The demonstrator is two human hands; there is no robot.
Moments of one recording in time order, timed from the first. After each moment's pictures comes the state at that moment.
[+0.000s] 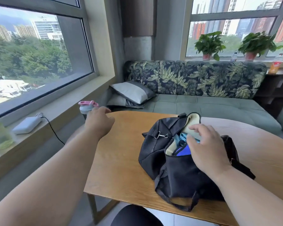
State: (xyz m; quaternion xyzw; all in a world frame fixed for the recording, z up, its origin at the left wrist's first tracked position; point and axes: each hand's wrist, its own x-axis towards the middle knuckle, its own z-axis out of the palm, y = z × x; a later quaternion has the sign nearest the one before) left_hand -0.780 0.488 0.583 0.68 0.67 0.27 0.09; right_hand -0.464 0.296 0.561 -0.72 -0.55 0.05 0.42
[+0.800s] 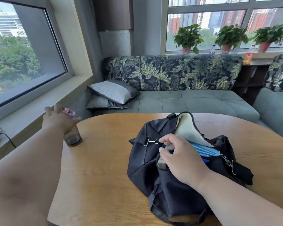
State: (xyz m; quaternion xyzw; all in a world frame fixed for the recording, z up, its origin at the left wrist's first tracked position) left_hand -0.843 0.640 0.558 0.64 0.75 0.17 0.01; right_hand -0.488 0.345 0.530 -0.71 -0.57 0.16 0.38
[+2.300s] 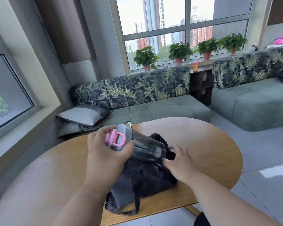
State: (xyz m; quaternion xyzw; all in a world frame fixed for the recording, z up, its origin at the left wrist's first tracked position) left_hand -0.567 0.264 0.620 0.74 0.38 0.50 0.25; right_hand -0.330 0.206 0.497 -0.82 -0.40 0.20 0.35
